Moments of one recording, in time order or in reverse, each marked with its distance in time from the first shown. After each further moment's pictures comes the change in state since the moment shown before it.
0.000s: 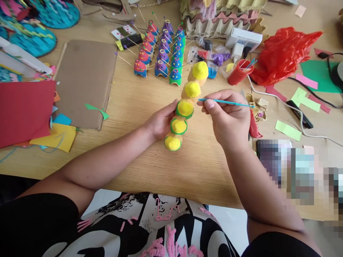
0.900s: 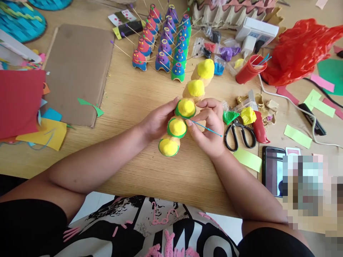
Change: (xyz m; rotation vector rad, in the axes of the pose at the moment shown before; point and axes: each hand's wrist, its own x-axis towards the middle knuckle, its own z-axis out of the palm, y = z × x) left_hand -0.003 0.001 0.000 -0.047 -0.006 0.045; right_hand -0.026 0.063 0.001 -0.359 -0.130 -0.339
